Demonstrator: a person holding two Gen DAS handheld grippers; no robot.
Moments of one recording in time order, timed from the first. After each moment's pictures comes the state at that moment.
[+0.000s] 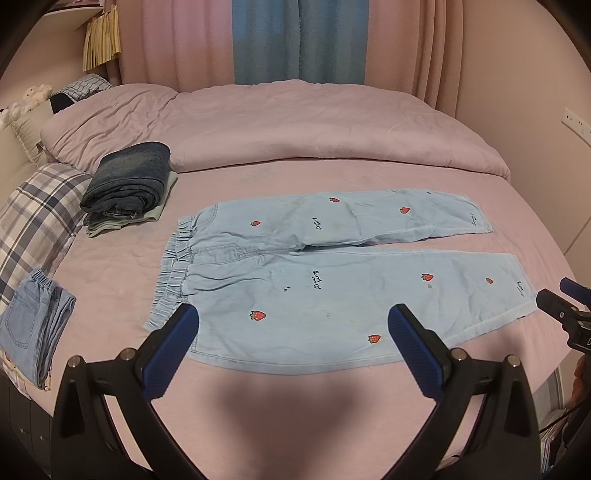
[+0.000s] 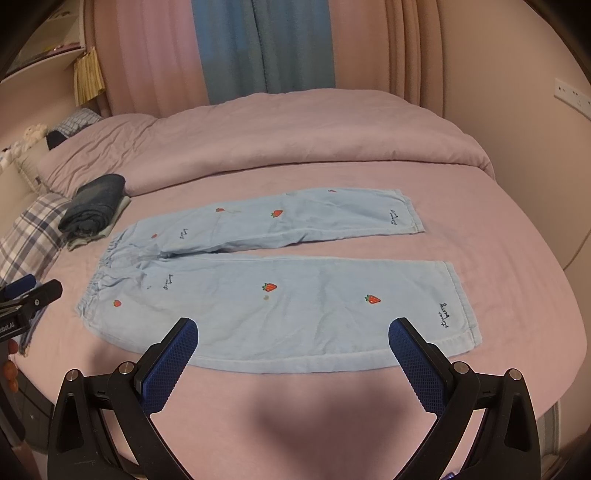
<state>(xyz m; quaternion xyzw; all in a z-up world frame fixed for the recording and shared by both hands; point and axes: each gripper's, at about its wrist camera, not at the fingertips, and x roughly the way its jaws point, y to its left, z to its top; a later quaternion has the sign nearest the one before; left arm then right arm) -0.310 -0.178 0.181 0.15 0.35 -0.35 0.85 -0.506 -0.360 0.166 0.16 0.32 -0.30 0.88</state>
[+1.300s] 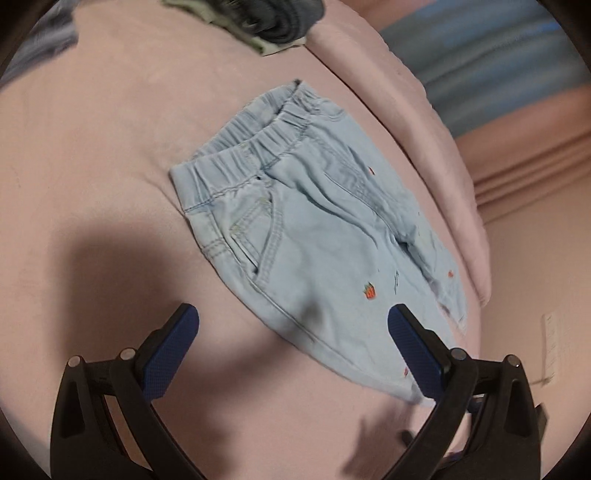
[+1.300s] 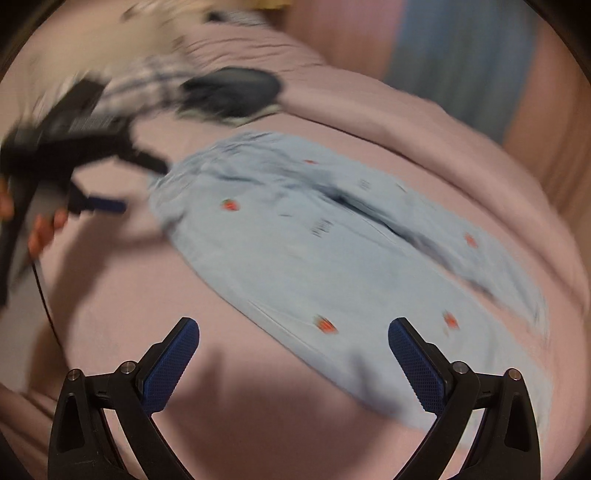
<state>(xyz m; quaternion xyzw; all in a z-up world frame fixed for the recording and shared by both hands) -0.176 -0.066 0.033 -0.21 0.56 -0.28 0.75 -0.358 -0.226 0.061 -0.12 0.42 -0.07 0.90</state>
